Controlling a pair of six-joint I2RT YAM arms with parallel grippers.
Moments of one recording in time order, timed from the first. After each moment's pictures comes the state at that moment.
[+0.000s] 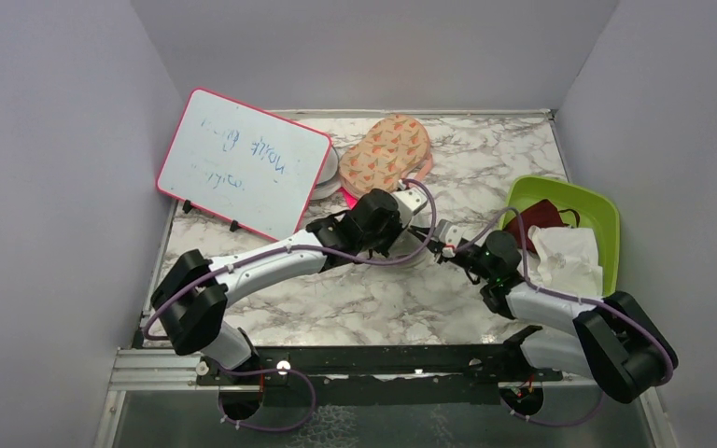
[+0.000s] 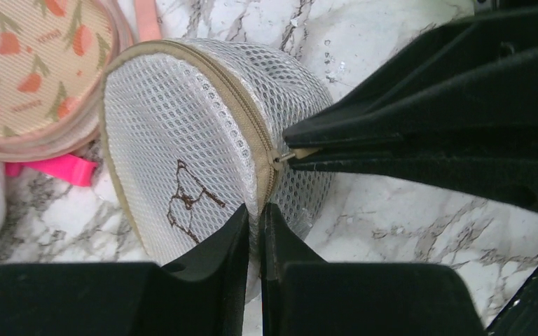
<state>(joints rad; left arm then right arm) -0.95 1.53 1.09 -0.18 -0.09 -0.05 0.49 1.20 0.23 1.01 -0.53 -0.45</state>
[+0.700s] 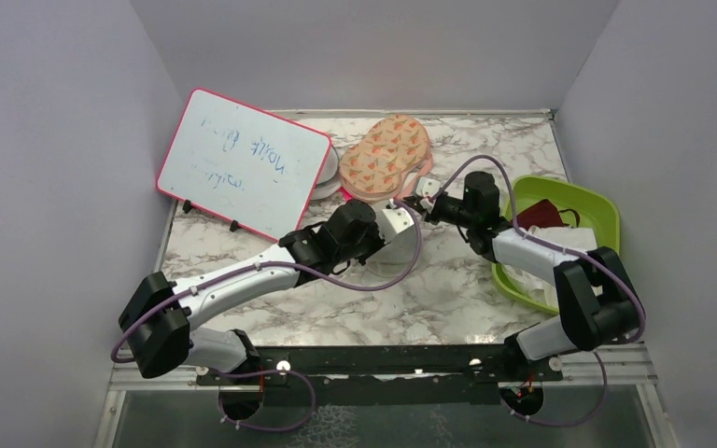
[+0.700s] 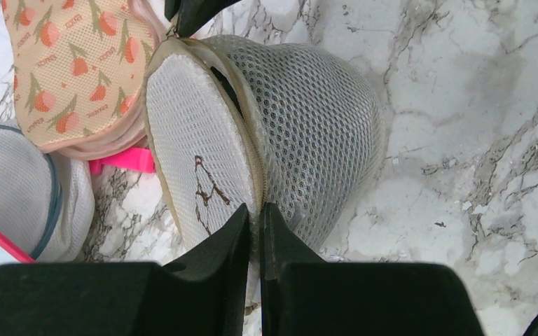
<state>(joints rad) -0.95 1.33 0.96 -0.22 -0.09 0.24 0.38 1.44 0.68 0.50 -0.65 -0.65</state>
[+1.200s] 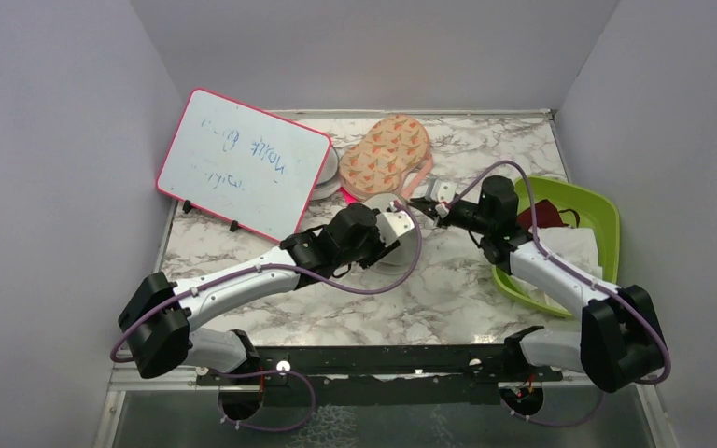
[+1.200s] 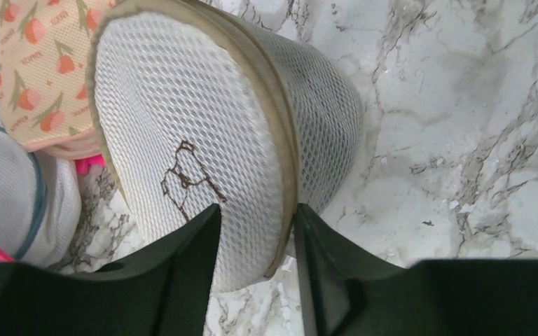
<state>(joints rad) -0.97 1.32 0.93 -0.21 -0.10 0.22 0.37 1.27 0.67 0.39 -0.71 -0.62</state>
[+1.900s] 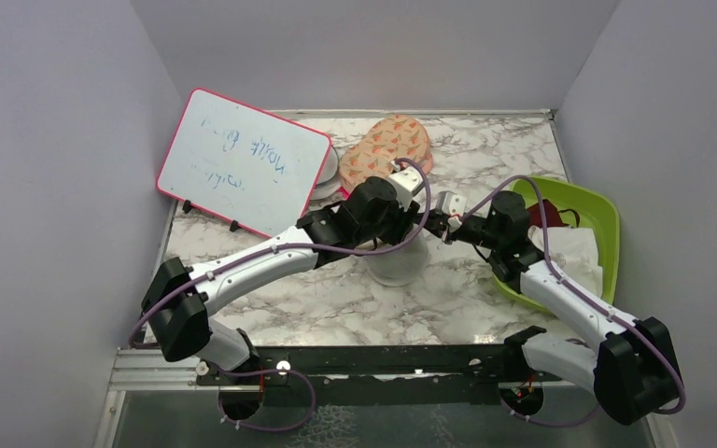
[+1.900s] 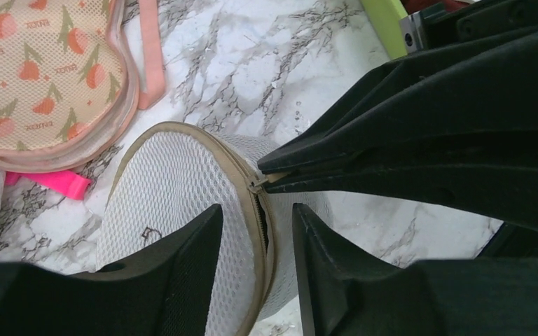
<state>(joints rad) -0.97 1.44 1.19 -0.24 -0.11 -0.18 0.39 1.08 0.56 0.38 -0.77 -0.50</state>
